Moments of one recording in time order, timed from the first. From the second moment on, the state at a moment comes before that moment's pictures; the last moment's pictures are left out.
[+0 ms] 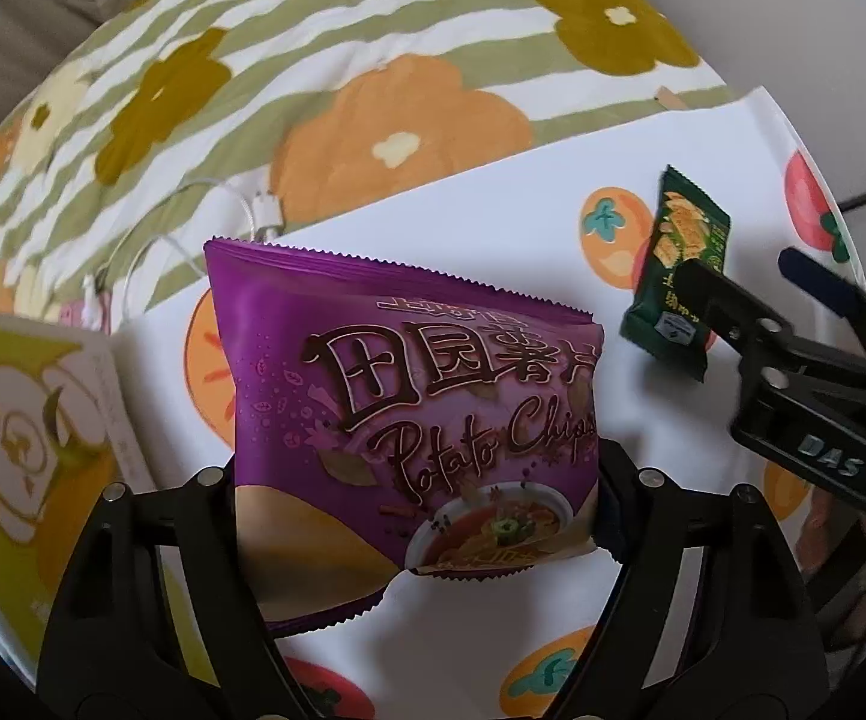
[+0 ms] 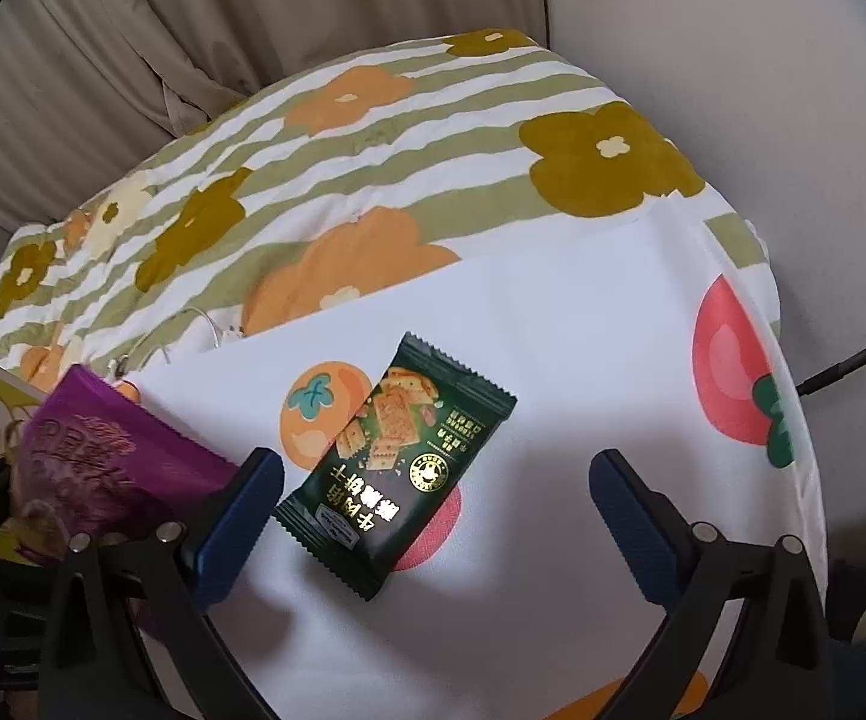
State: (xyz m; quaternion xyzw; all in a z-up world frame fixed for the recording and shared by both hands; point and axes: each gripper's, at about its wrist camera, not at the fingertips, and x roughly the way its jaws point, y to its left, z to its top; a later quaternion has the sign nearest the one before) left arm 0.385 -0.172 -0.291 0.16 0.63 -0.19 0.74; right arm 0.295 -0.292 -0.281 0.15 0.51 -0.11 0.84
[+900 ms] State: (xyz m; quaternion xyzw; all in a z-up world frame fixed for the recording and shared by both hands) left arm 0.373 -0.141 -0.285 0.10 0.63 -0.15 0.76; right arm 0.293 -0.259 -0.294 0.07 0.49 -0.11 0.86
